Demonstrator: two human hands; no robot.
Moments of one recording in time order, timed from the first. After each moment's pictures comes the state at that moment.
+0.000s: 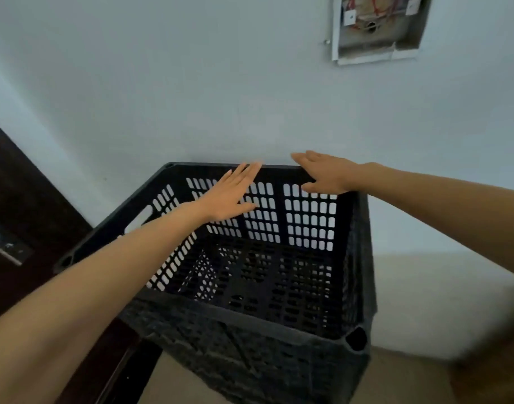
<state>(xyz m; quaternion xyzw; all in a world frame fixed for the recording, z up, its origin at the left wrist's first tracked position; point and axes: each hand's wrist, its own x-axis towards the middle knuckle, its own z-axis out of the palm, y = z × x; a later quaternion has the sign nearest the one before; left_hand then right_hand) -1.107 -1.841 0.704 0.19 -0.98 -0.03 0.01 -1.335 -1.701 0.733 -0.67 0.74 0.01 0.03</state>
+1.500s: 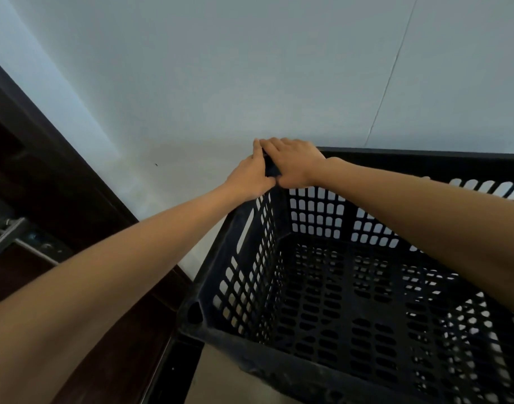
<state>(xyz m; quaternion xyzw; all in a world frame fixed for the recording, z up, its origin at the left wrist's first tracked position) -1.002 -2.040 0.695 0.37 -0.90 -0.21 0.07 -1.133 -1.991 0.688 -0.71 0.70 -0.04 -0.08</state>
